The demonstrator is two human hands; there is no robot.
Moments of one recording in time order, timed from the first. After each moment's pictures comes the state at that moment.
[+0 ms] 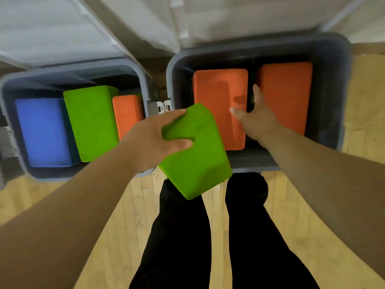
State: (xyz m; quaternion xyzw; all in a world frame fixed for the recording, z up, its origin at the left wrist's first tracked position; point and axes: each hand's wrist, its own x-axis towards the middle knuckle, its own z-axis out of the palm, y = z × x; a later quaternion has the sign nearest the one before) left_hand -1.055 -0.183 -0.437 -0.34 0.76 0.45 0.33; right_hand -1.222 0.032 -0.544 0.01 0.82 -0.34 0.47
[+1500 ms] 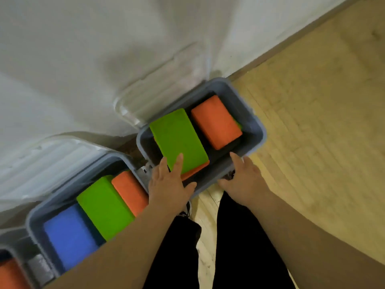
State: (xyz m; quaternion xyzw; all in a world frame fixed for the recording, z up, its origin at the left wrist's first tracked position) left_hand -1.061 -0.103 -0.359 -0.11 0.91 0.18 0.36; right_hand -1.088 0.117 -0.353 0.12 0.88 -0.20 0.41
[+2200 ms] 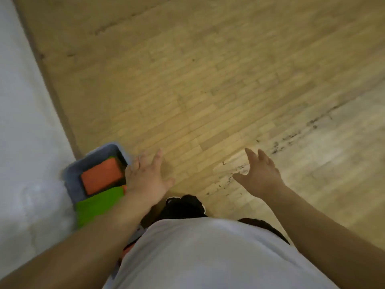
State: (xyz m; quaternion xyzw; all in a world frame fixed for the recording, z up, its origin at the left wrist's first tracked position) left_hand -0.879 0.044 -0.104 0.58 0.75 -0.17 0.26; right_hand -0.569 0.084 -0.103 0.71 0.59 -0.34 0.15
